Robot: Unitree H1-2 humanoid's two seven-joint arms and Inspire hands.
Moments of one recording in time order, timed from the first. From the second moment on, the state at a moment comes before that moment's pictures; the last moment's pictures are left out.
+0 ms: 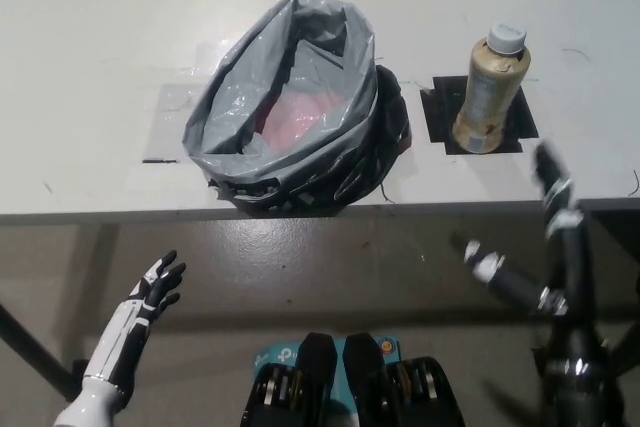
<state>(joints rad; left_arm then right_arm) 0.00 0.23 -0.01 -0.07 -0.01 0.02 -0.12 -0.20 0.03 -0.04 0.00 -0.26 -0.37 -0.16</state>
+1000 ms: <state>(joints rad) 0.01 0.22 -0.01 -0.07 -0.02 0.02 -0.13 -0.65 0.00 -0.14 0.37 -0.22 -0.20 -0.25</state>
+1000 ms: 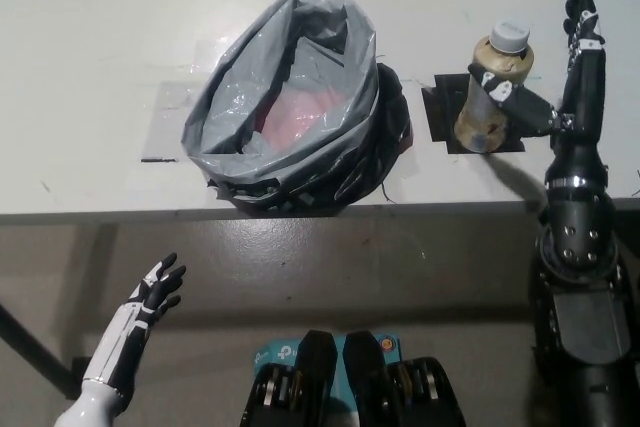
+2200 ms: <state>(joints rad) 0.01 0.22 -0.01 -0.09 -0.04 0.02 -0.14 -0.88 -0.06 -0.15 1.12 -0.14 -0.27 -0.31</state>
